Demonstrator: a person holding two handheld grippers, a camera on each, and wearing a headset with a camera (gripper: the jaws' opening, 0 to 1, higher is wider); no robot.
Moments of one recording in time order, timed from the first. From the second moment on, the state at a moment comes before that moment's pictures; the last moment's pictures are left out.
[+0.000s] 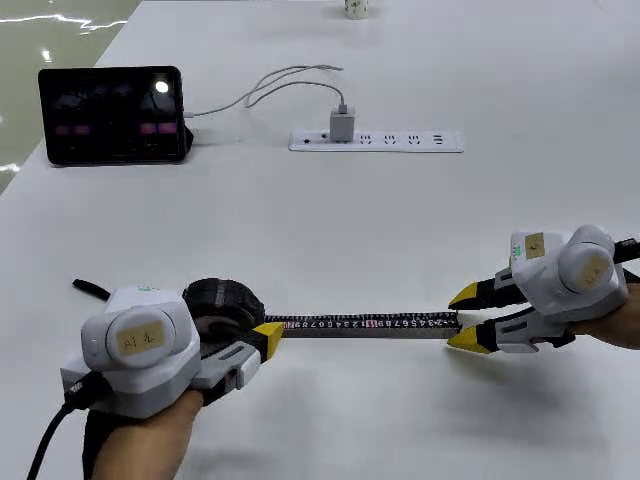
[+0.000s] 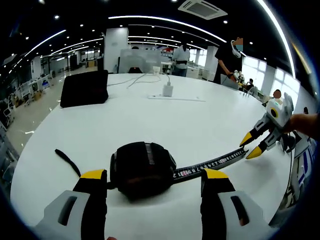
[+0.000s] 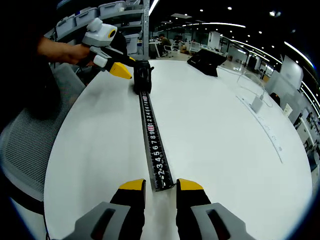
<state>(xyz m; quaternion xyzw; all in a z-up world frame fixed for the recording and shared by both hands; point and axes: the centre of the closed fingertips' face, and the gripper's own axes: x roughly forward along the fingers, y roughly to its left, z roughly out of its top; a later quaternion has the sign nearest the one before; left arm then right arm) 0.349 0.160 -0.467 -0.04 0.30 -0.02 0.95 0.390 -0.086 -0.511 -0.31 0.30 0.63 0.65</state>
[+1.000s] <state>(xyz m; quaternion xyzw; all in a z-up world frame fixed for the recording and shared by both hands) 0.373 0.175 -0.483 -0.06 0.33 0.02 0.94 0.394 -0.087 -0.520 -0.34 0.29 0.65 0.62</state>
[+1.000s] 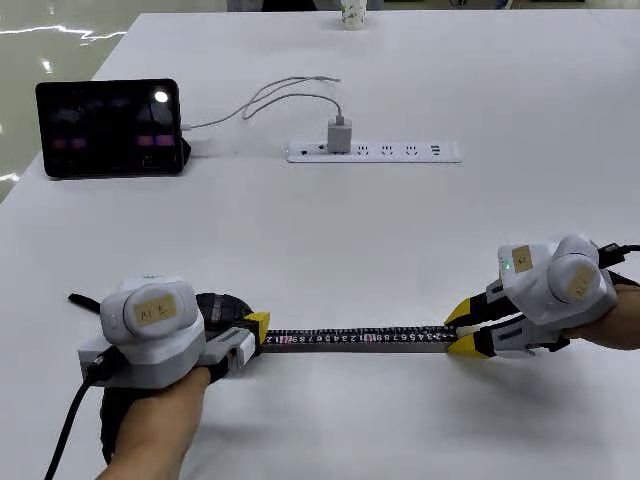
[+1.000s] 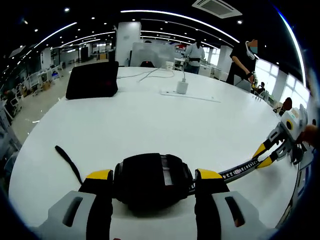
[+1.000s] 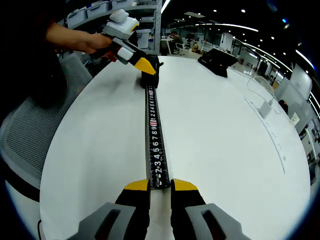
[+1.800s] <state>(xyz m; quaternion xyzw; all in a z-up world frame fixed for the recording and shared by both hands) 0.373 0.176 -0.490 -0.04 0.35 0.03 0.93 0.394 -0.087 -0.520 -0.34 0.30 0.65 0.61</state>
